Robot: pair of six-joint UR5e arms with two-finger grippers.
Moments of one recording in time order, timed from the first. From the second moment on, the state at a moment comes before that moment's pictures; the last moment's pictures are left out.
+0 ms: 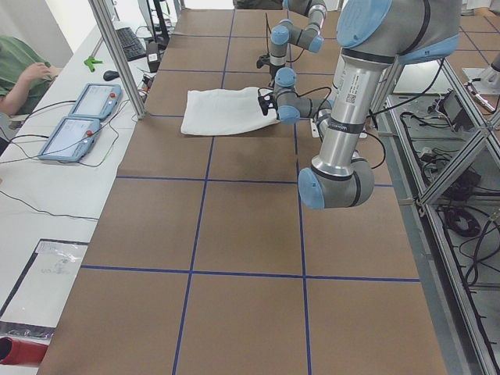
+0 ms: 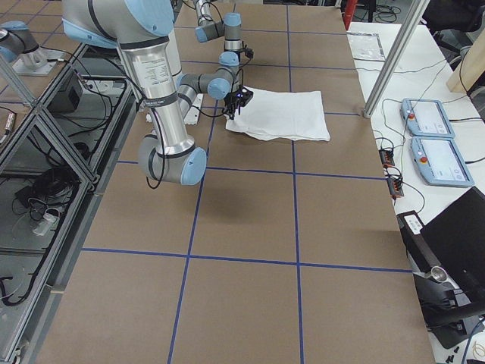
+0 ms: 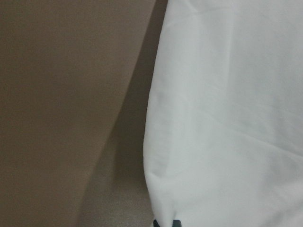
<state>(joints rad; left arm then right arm) -0.34 -1.98 -1.91 -2.00 -1.85 -1.78 0.34 -1.12 1.94 -1.60 1.81 1.82</state>
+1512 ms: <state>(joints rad) -0.40 -1.86 -2.18 -1.90 -1.89 -1.89 0.46 -1.07 2.03 -1.60 1.93 1.73</state>
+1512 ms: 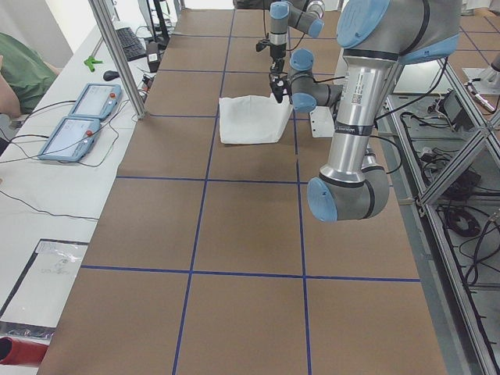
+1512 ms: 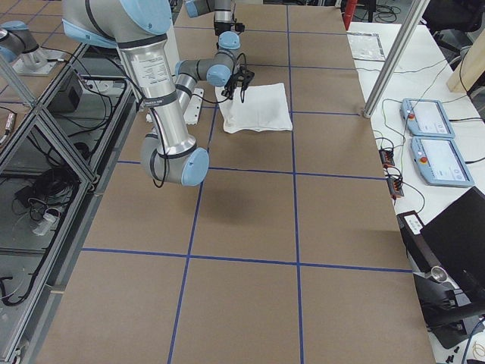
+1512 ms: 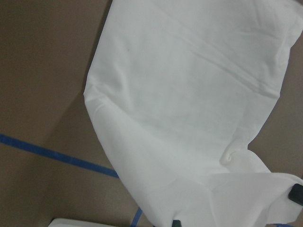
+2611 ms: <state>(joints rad) -0.65 -2.02 -1.86 -1.94 -1.93 -1.76 0.64 -0.78 1.51 -1.46 1.92 1.70</state>
